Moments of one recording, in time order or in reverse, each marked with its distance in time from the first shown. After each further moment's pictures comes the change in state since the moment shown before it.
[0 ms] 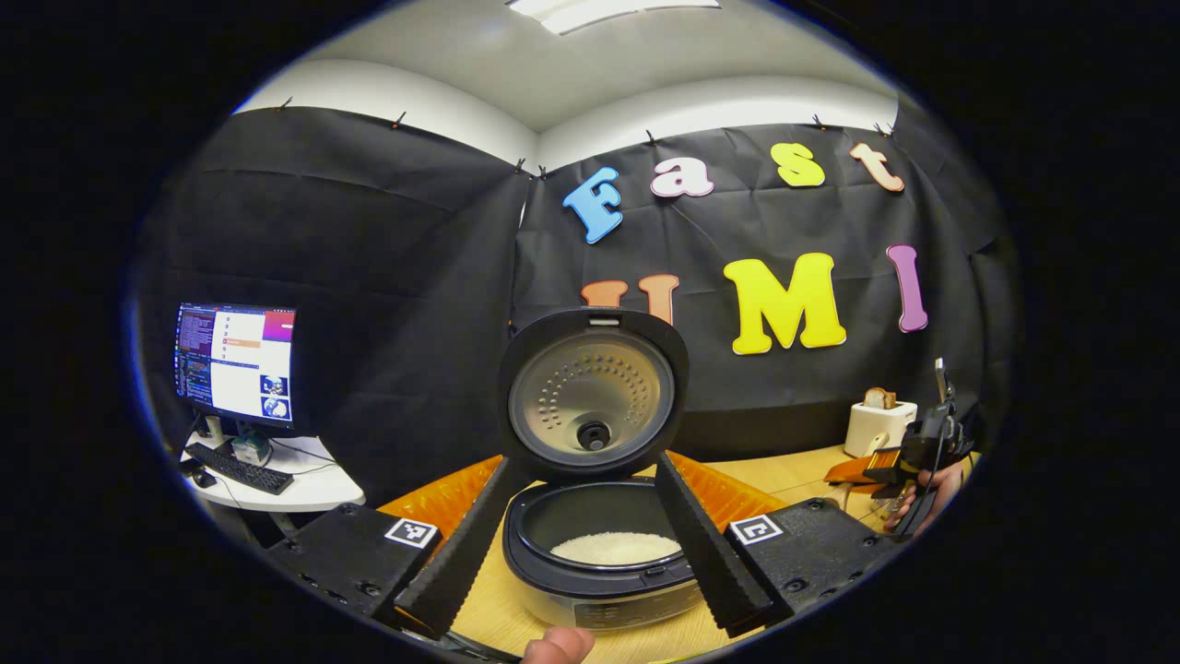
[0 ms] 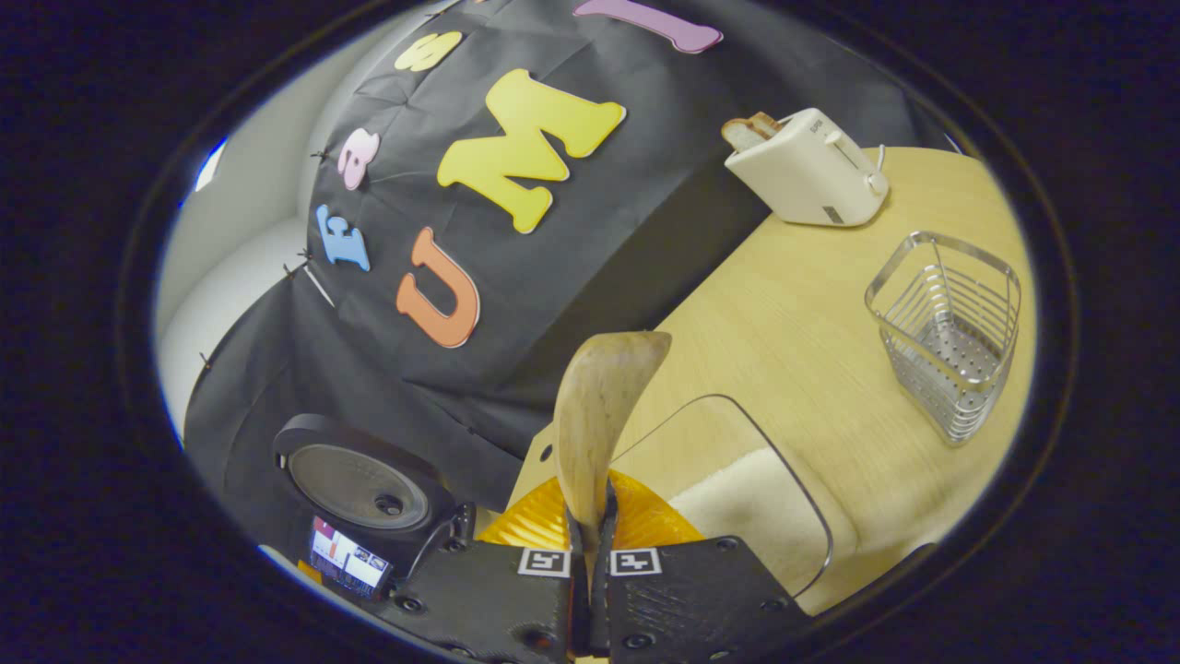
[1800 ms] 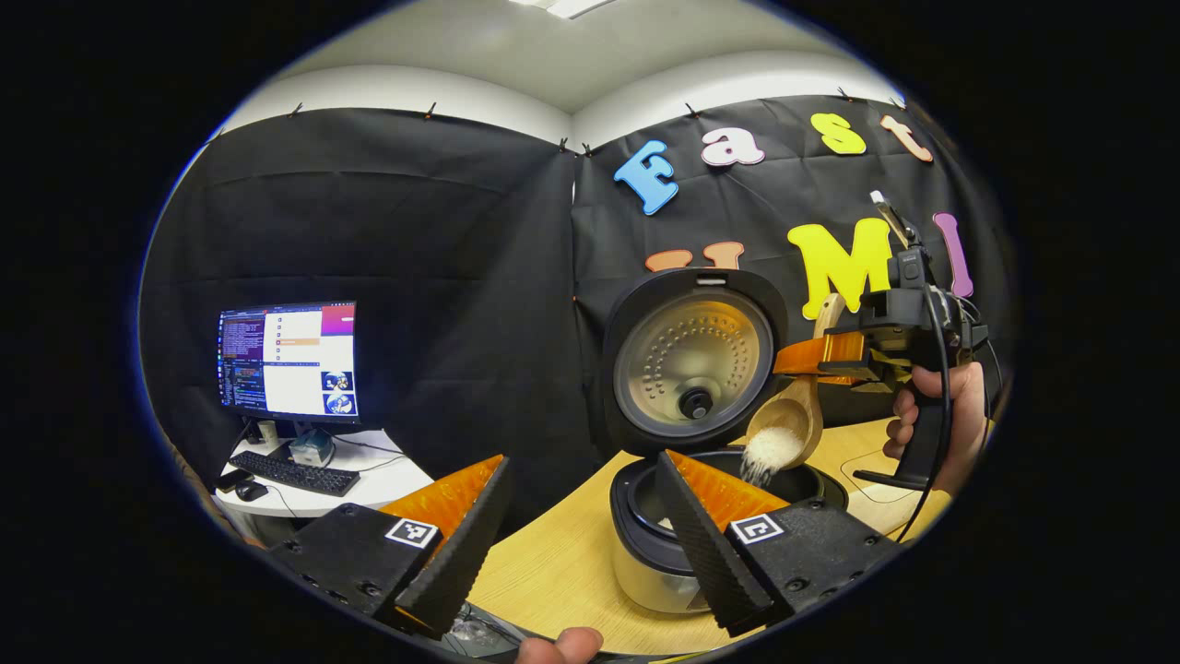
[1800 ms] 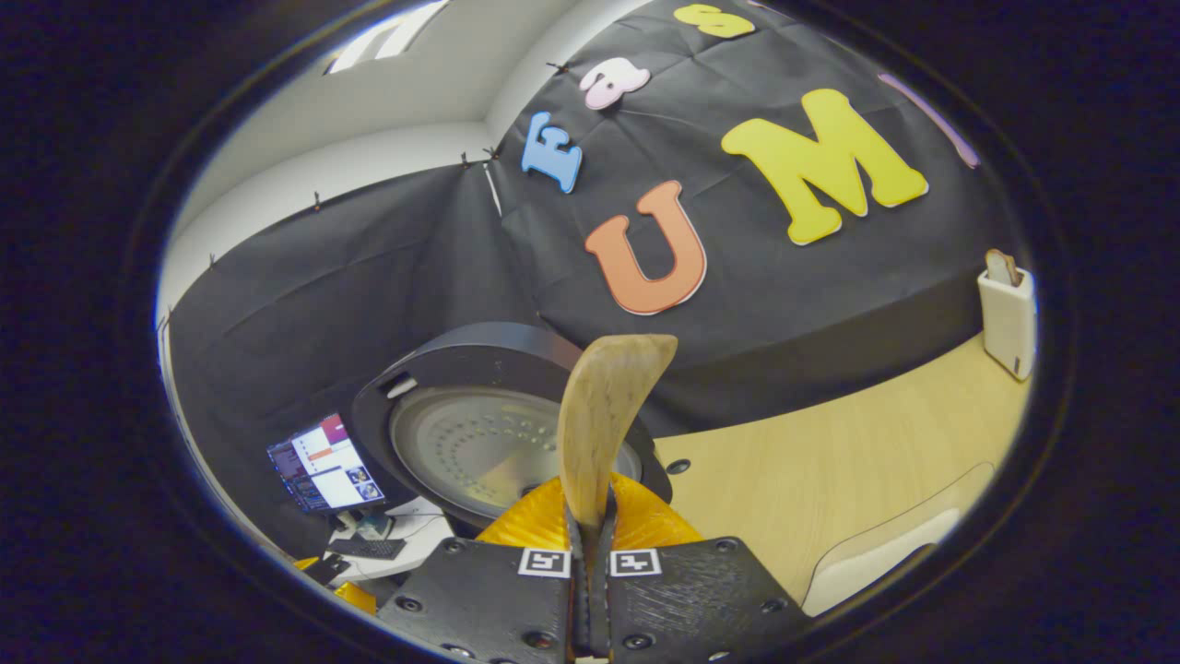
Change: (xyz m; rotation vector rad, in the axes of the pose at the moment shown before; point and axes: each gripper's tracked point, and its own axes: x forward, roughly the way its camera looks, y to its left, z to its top) left arm -0.003 0.082 -0.023 0.037 0.074 0.160; right arm 0.060 0.249 -0.092 -0.560 0.020 0.275
